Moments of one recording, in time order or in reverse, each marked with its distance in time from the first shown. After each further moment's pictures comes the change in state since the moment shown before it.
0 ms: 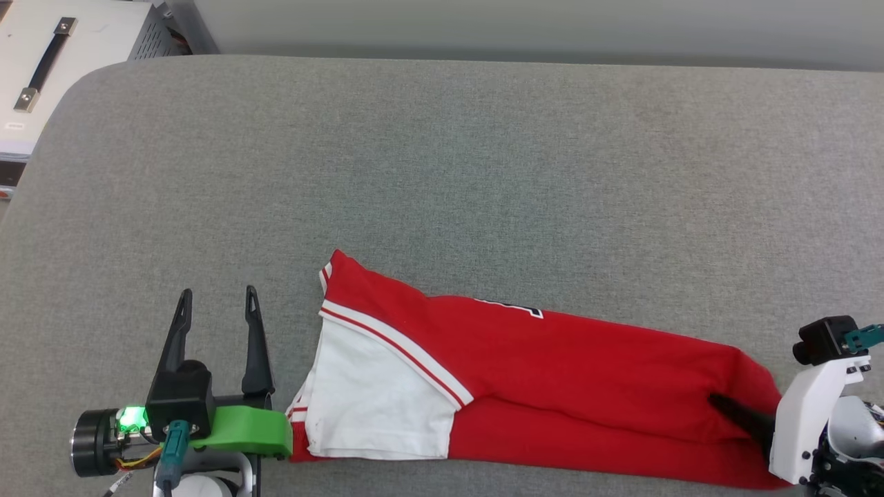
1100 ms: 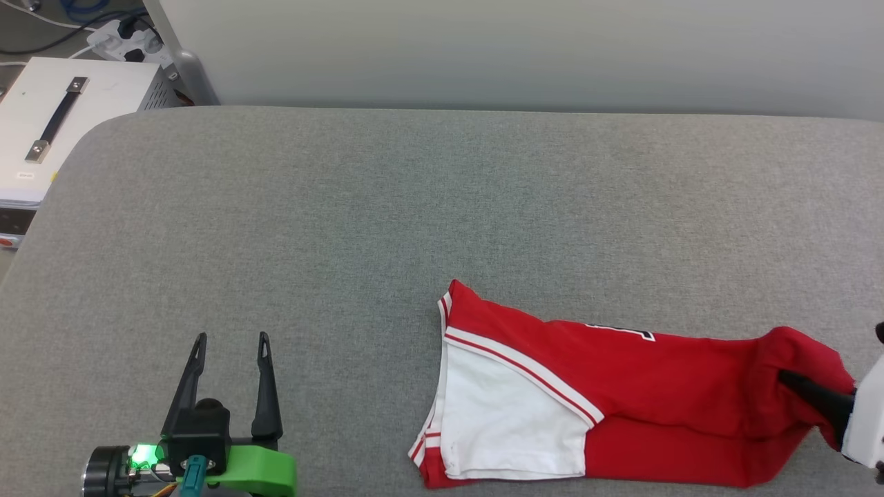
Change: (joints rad) left arm 0.092 -0.054 0.057 0.025 0.105 -0.082 0.000; right arm 0.062 -0.133 -0.144 -0.067 0.081 0.002 -0.007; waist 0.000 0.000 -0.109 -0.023
